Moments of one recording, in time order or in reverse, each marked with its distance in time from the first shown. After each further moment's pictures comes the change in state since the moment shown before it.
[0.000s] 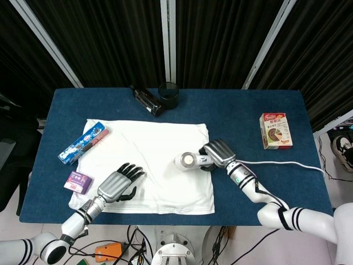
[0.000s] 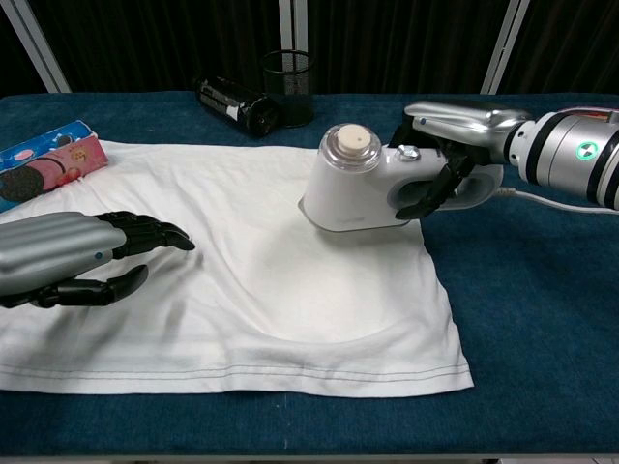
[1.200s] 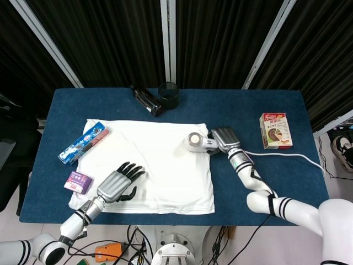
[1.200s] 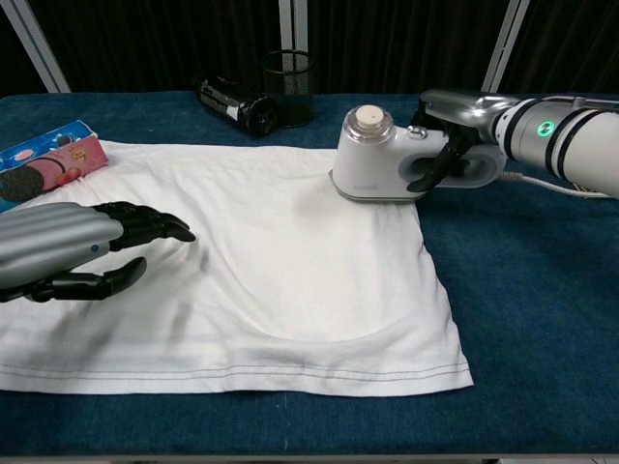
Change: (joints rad) left arm 0.005 0.021 0.001 -0.032 0.024 0.039 0.010; right arm 0.041 -0.081 0.108 0.184 0.319 -0.073 -0.176
